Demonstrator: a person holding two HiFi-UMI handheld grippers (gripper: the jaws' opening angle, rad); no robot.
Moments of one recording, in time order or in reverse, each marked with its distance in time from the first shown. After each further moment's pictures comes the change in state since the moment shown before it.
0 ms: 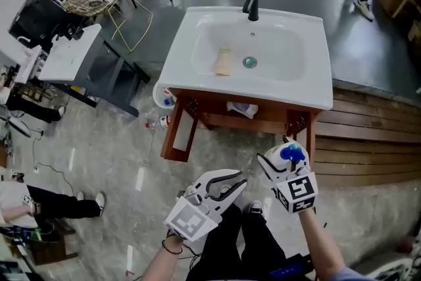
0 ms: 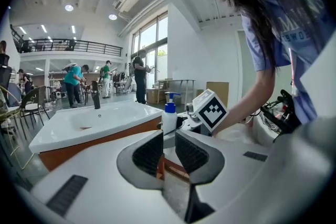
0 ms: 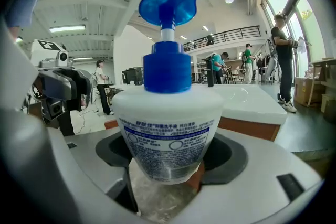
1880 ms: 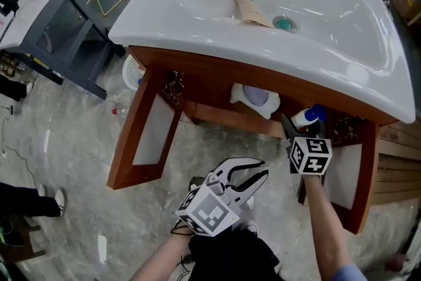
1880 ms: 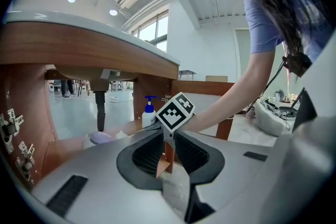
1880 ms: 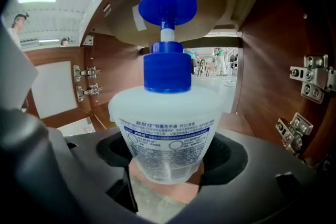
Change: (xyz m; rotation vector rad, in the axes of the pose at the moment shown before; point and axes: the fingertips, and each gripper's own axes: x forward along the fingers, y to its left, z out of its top) left arm 0.145 0.091 -0.250 -0.029 -0.042 -0.072; right arm 0.244 -0.168 -0.204 0.053 0.070 -0.323
